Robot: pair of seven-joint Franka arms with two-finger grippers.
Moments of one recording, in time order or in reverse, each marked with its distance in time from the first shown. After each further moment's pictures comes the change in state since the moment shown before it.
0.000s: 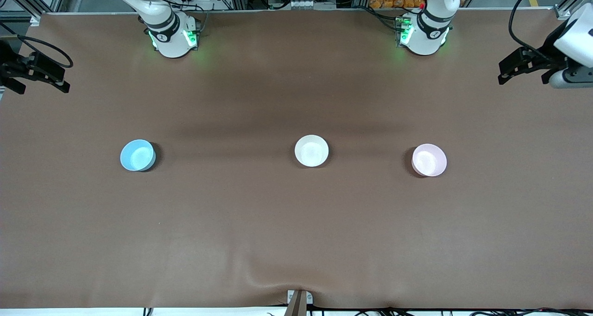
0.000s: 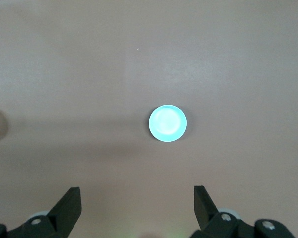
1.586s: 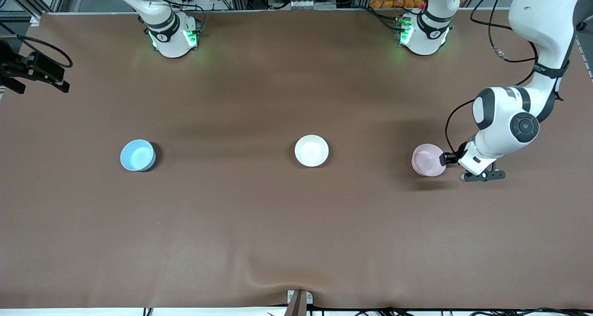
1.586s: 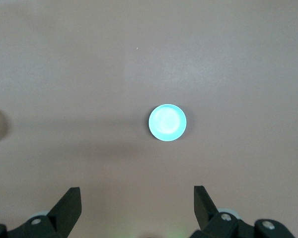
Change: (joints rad) left arm 0.085 0.494 -0.001 -0.497 0.009 0.987 0.000; right arm 0.000 0.000 -0.001 0.000 0.000 -0.003 0.000
